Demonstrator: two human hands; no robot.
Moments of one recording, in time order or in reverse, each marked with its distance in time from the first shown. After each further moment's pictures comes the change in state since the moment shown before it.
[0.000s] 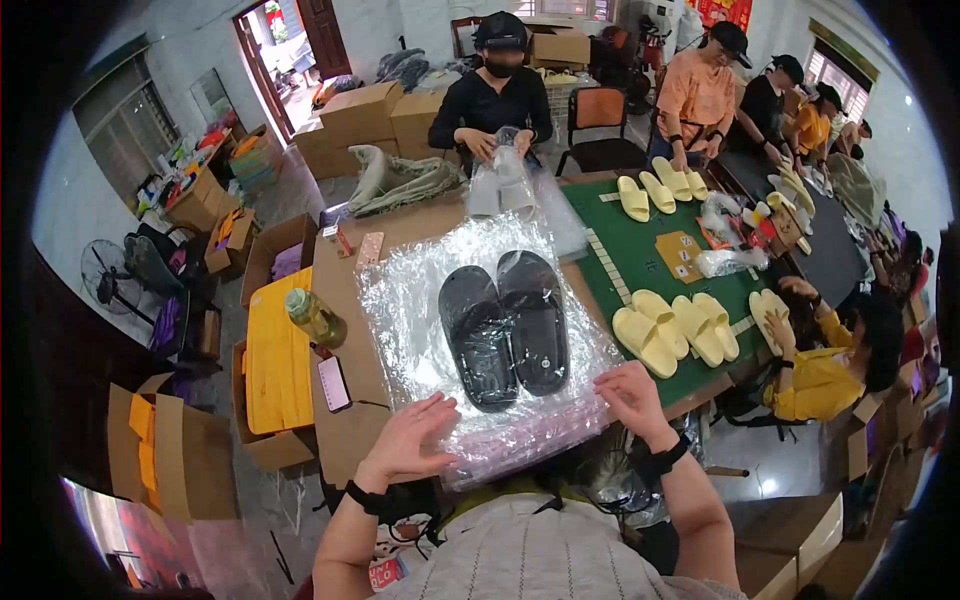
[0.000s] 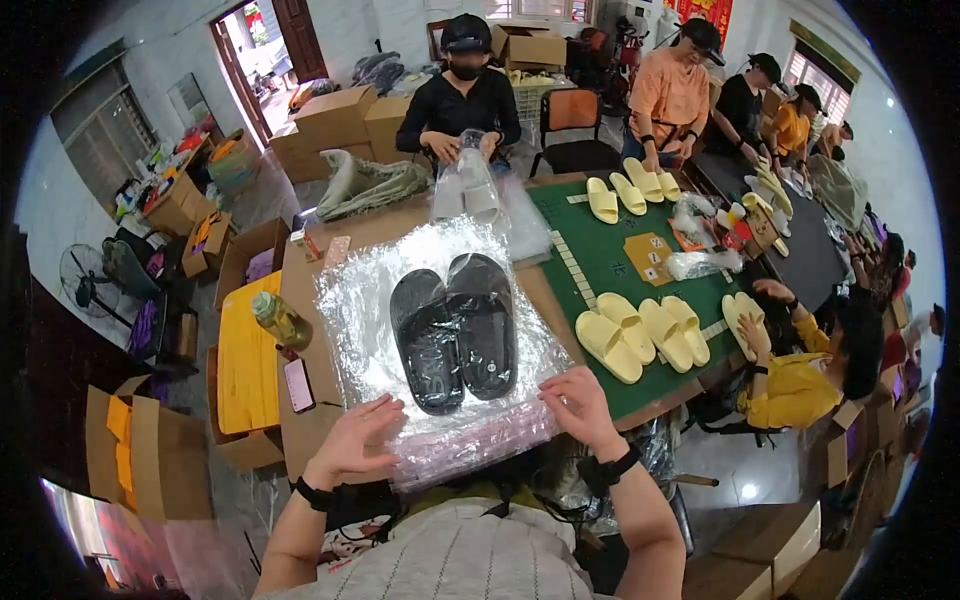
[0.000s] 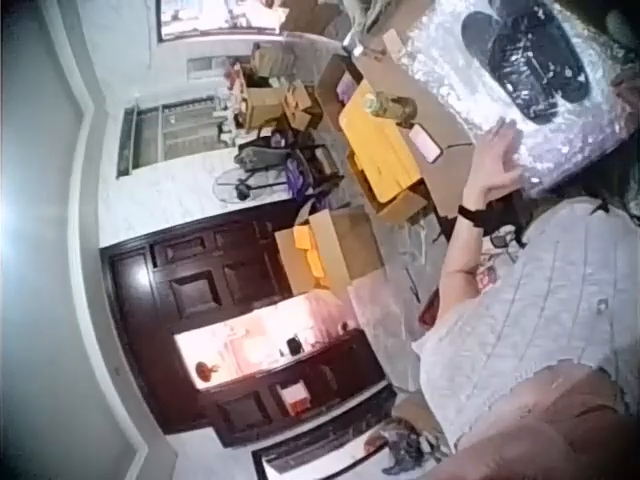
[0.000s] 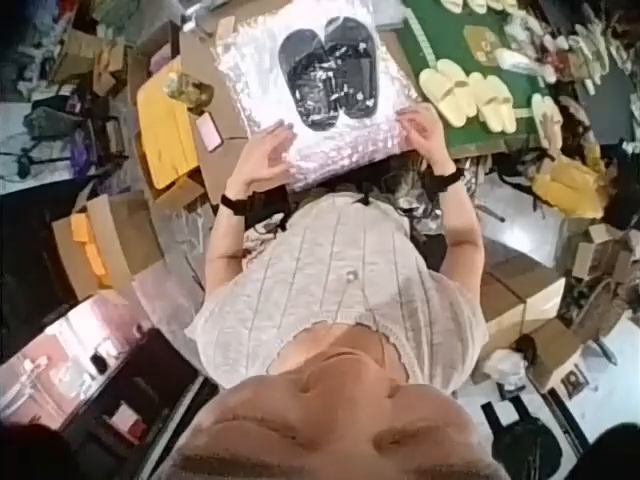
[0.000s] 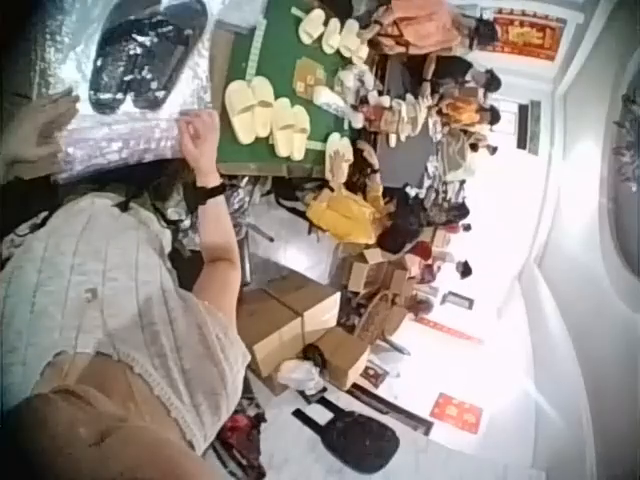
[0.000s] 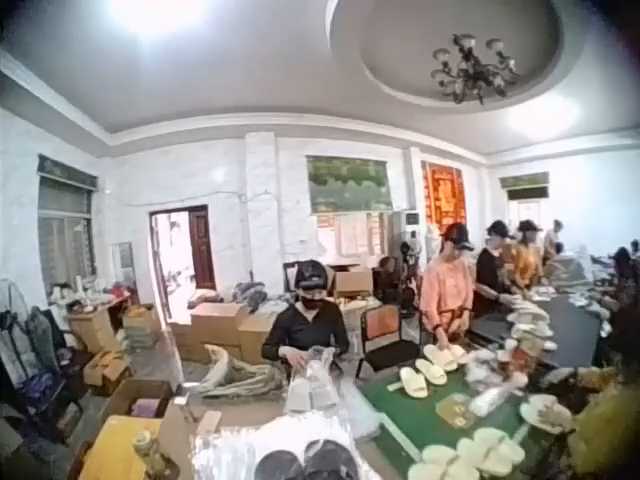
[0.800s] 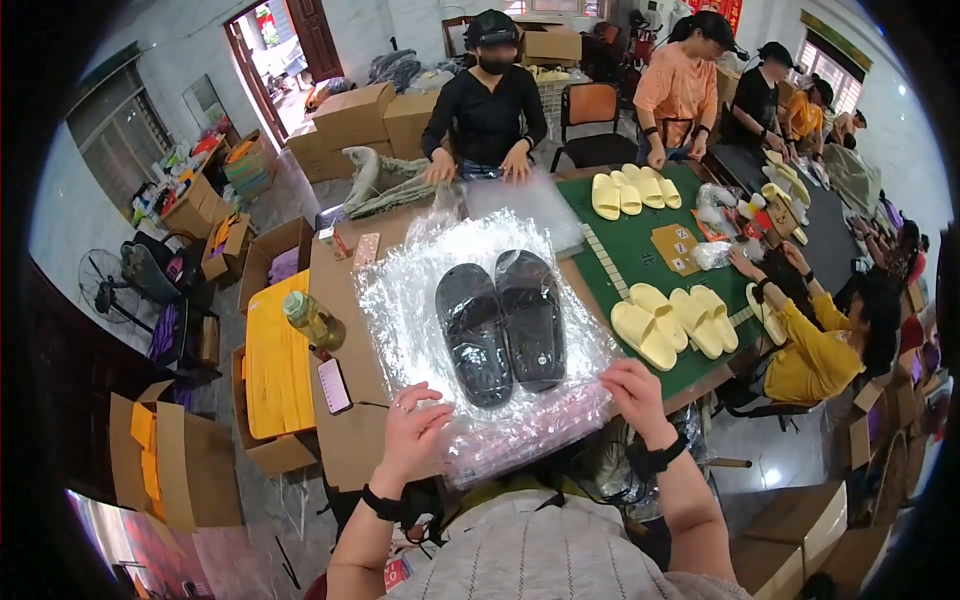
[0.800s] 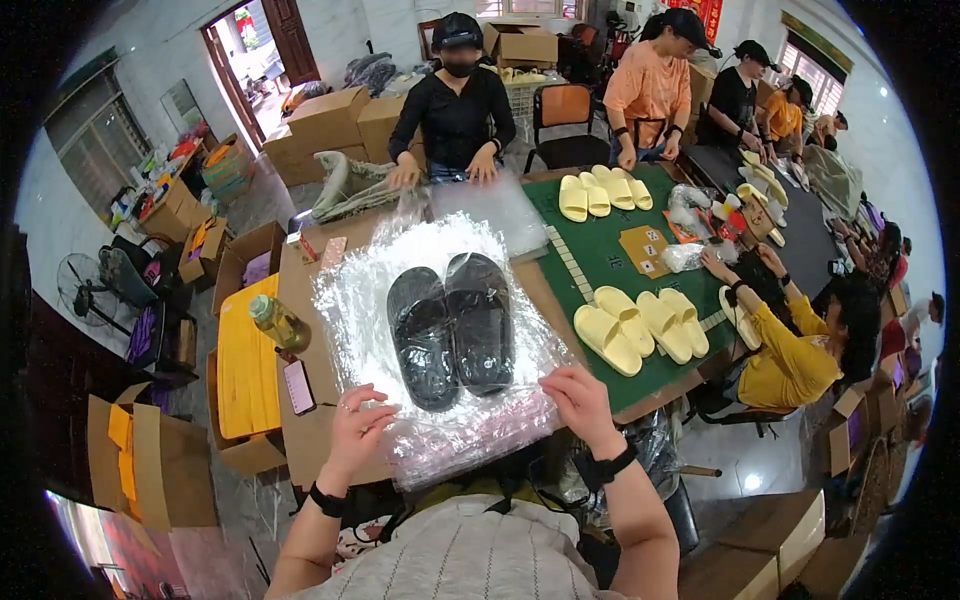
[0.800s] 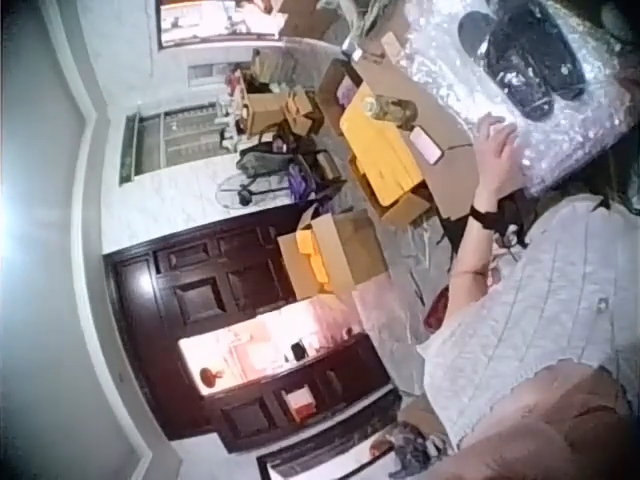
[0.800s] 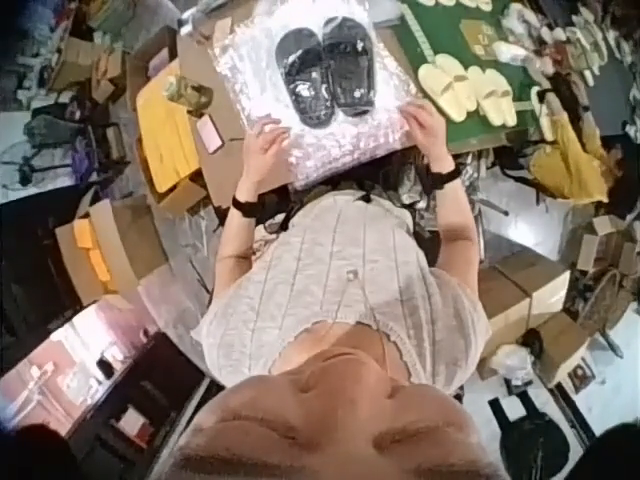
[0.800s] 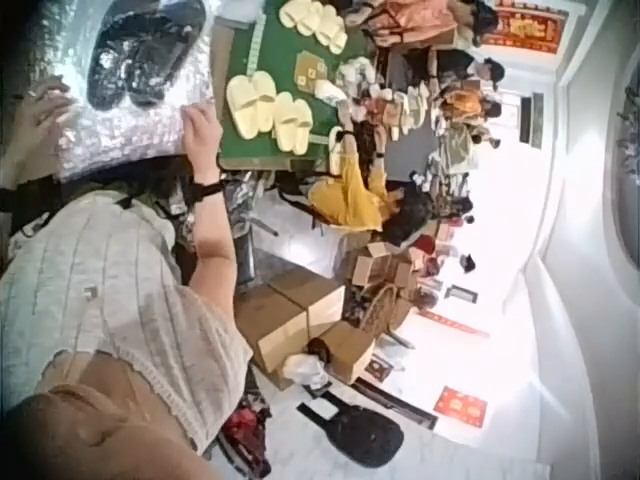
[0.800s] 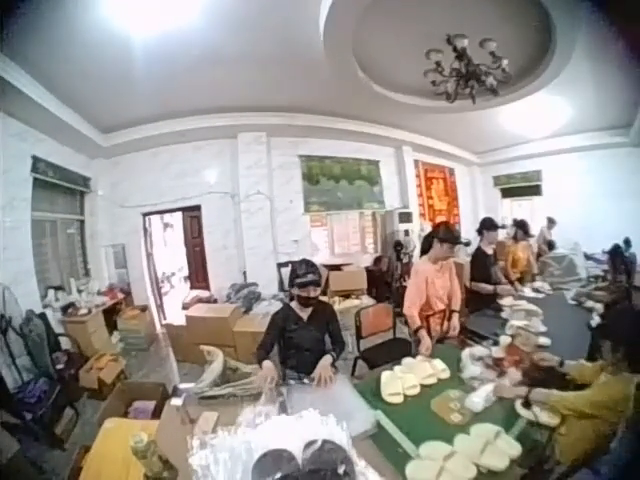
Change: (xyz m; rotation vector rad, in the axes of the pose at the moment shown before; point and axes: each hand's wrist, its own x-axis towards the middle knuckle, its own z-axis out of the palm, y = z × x) left_hand 0.009 0.010 0.021 -0.067 0.509 -0.134; right_hand -0.005 -0.017 0.006 -0.058 0.149 0.097
